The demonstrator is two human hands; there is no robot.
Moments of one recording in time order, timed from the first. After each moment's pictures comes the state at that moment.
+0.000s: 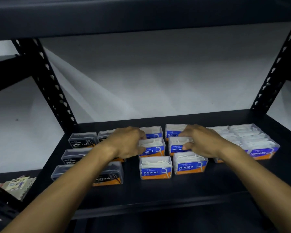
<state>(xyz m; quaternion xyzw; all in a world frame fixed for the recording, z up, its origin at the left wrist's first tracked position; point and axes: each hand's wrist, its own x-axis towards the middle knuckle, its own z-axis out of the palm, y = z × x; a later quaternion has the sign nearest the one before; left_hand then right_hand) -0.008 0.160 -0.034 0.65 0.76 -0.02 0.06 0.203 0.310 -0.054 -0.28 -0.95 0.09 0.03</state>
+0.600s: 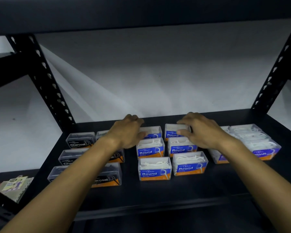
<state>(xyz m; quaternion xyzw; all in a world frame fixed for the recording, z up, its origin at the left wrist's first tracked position) -0.017 0.184 -0.034 0.61 0.79 0.01 0.01 0.194 0.317 -0.035 -0.29 -0.95 0.08 0.11</state>
